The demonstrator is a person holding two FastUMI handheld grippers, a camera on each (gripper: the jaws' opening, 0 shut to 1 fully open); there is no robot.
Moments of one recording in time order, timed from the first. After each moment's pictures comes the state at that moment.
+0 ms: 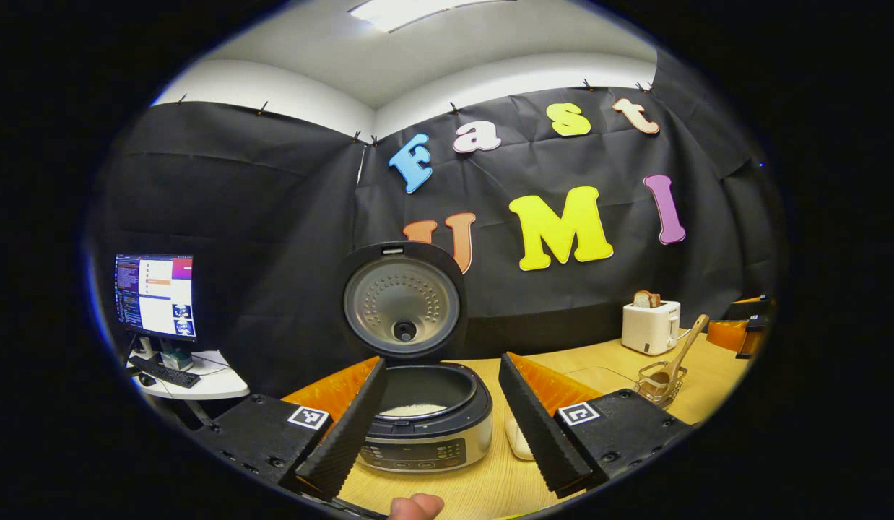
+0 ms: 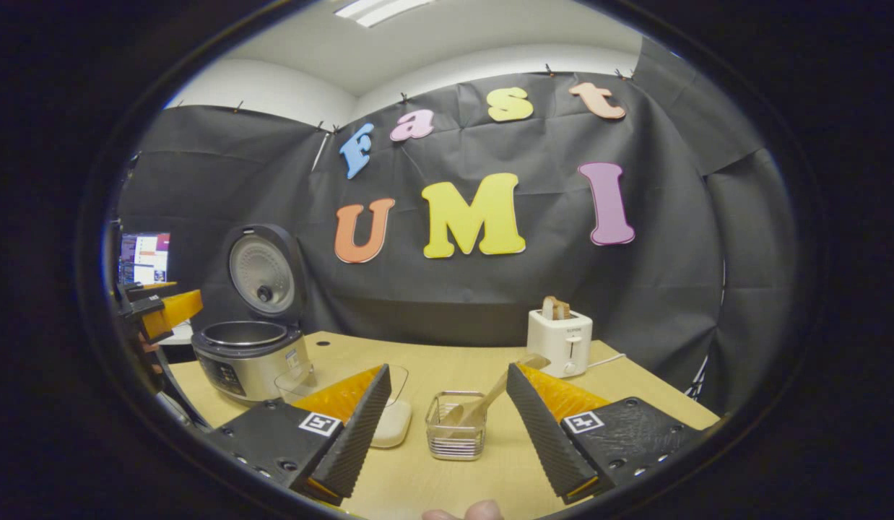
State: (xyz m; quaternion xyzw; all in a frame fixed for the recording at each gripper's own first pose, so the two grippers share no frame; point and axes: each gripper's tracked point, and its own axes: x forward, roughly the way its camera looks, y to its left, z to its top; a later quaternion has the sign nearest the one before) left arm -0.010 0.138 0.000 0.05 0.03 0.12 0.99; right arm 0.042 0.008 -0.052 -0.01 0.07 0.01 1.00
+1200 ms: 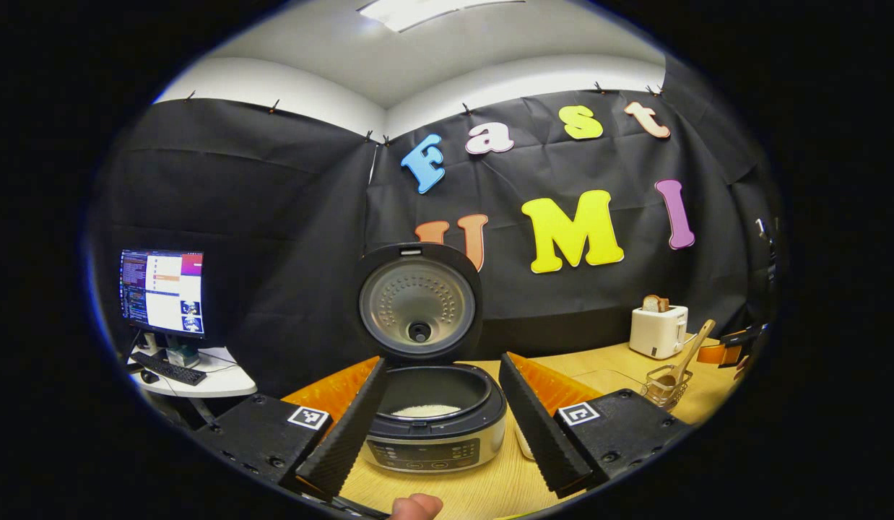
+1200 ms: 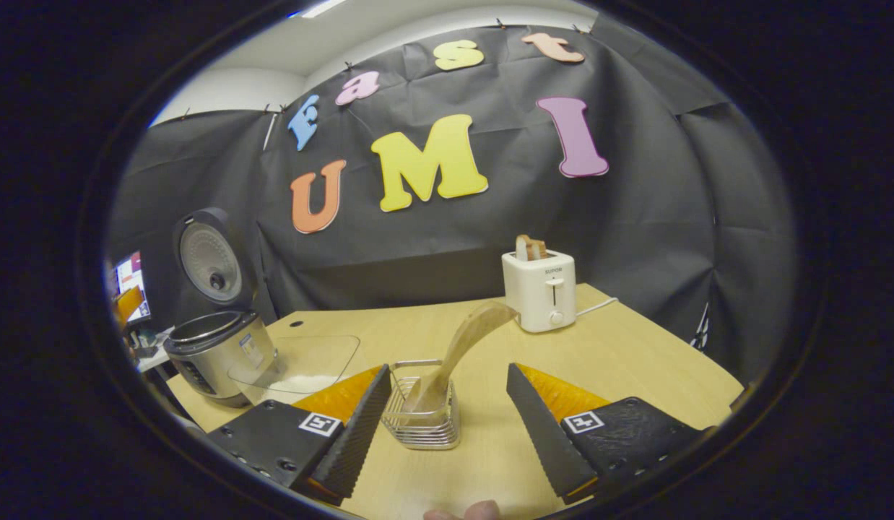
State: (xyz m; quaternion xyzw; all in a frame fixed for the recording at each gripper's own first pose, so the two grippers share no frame) left arm -0.017 0.156 0.004 0.04 0.03 0.14 0.99; right arm 0.088 -0.042 -0.116 0.07 0.18 -0.03 0.98
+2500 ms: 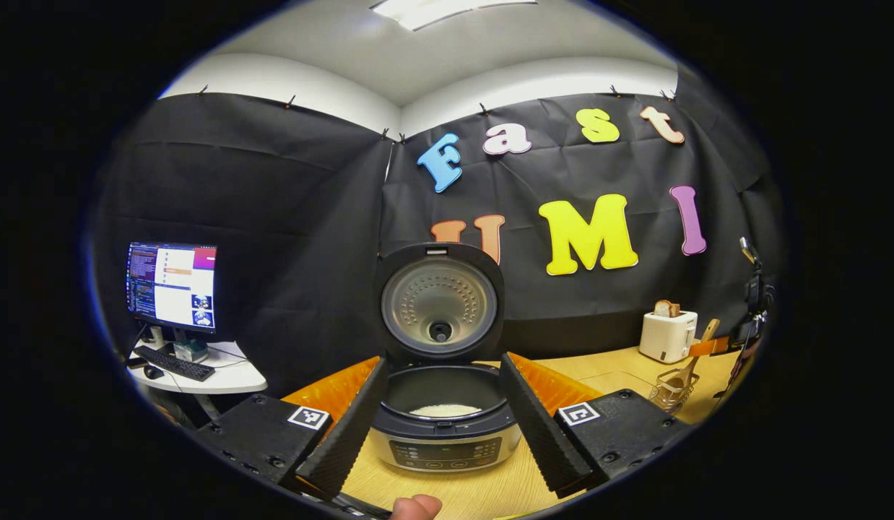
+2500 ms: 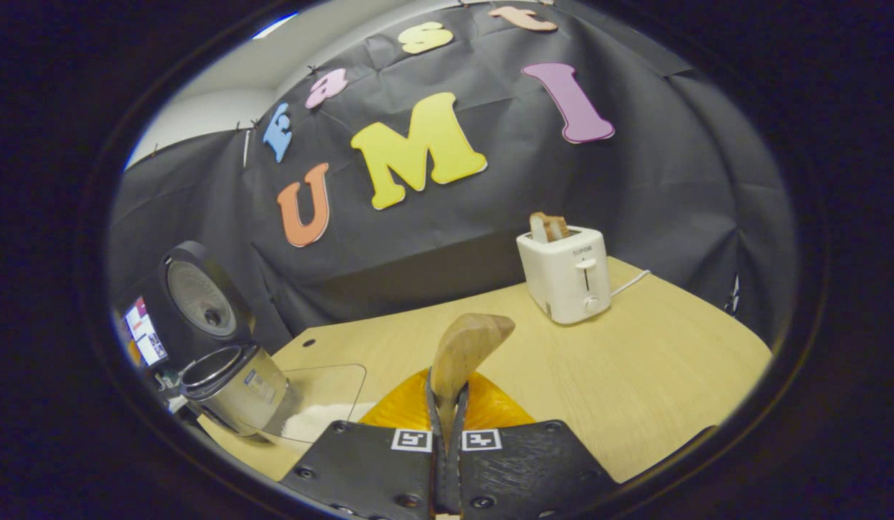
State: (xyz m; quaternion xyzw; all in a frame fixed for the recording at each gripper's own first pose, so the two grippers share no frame) left arm -0.025 0.174 0.008 0.02 0.03 0.15 0.99; right arm 0.152 -0.025 -0.106 0.13 0.19 -0.01 0.97
